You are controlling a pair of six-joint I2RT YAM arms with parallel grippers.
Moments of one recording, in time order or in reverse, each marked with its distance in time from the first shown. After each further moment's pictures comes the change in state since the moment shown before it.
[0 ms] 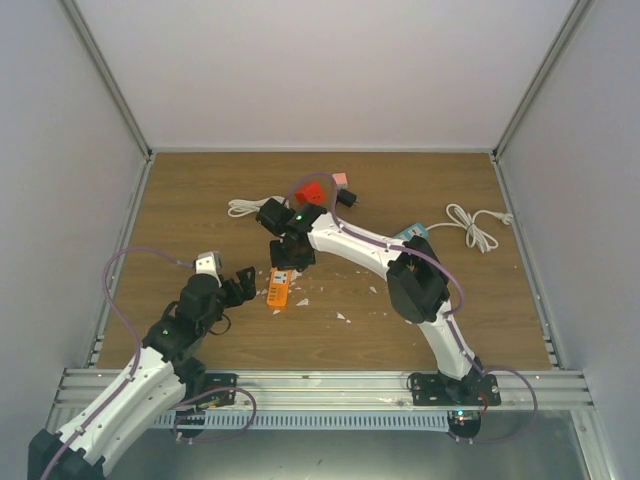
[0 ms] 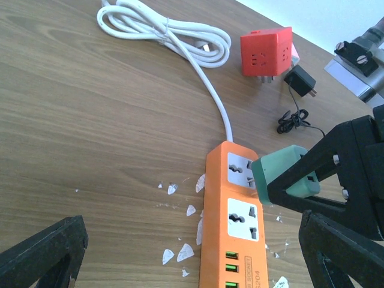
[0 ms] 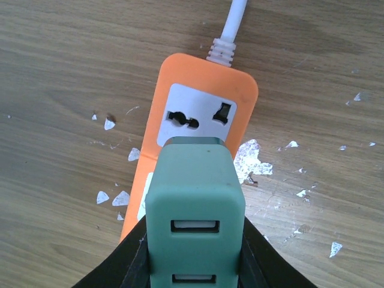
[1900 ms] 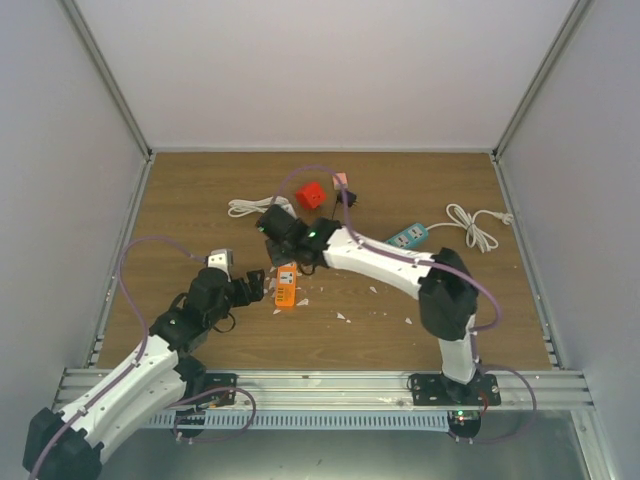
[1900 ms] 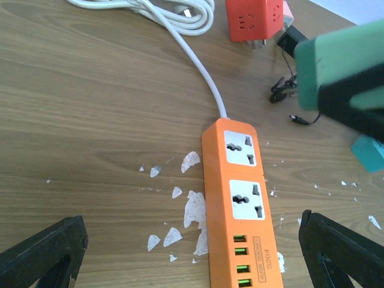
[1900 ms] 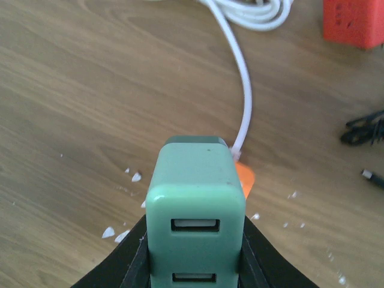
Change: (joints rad) left arm -0.049 0.124 0.048 0.009 0.044 0.034; right arm 0.043 -0.275 -0.291 0.372 0.253 -0.284
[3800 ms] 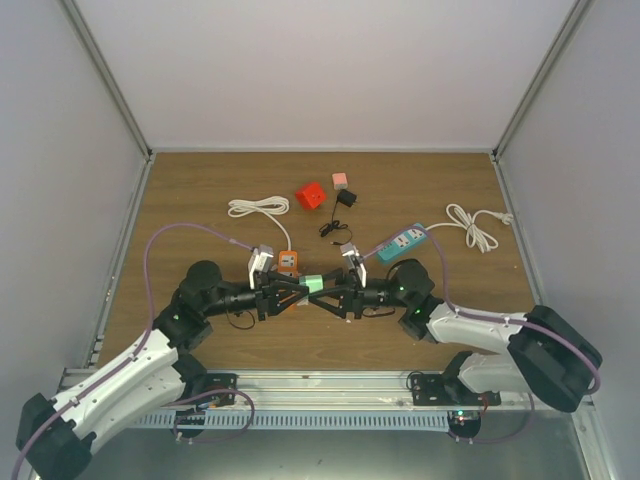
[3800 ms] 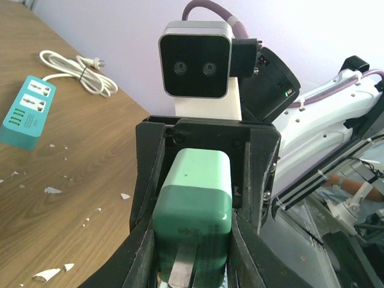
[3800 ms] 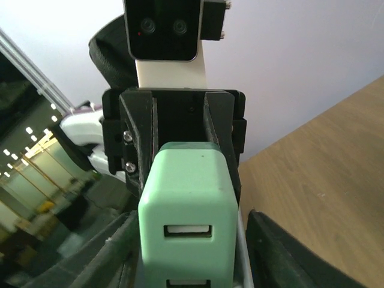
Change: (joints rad) left arm -0.128 0.042 0.088 0.451 0.838 -0.004; right arm -0.149 -0.671 -1.232 1.646 -0.995 0.267
